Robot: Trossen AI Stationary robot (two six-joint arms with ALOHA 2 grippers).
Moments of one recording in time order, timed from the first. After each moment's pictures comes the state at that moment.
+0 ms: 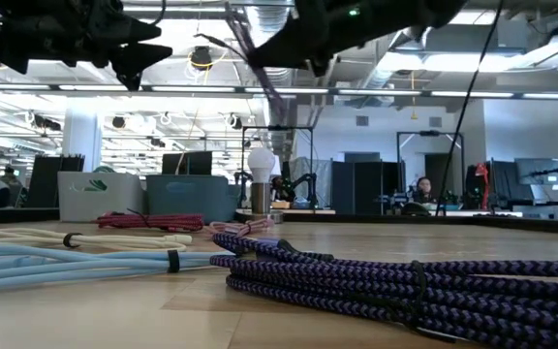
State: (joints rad) left arm 0.36 0.37 0.28 0.25 0.41 -0.08; right arm 0.04 1.63 1.02 0.35 0.22 -0.12
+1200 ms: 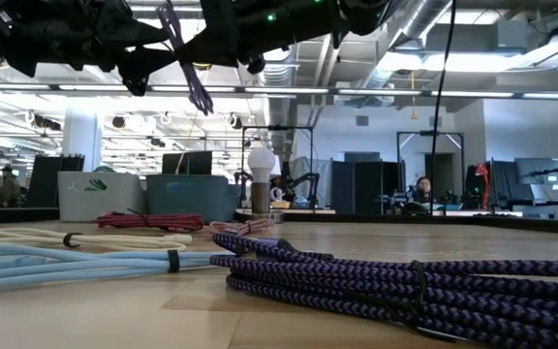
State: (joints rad) left arm 0.36 0.45 0.28 0.32 0.42 -0.14; right arm -0.01 1.97 1.44 0.35 0.15 -0.18
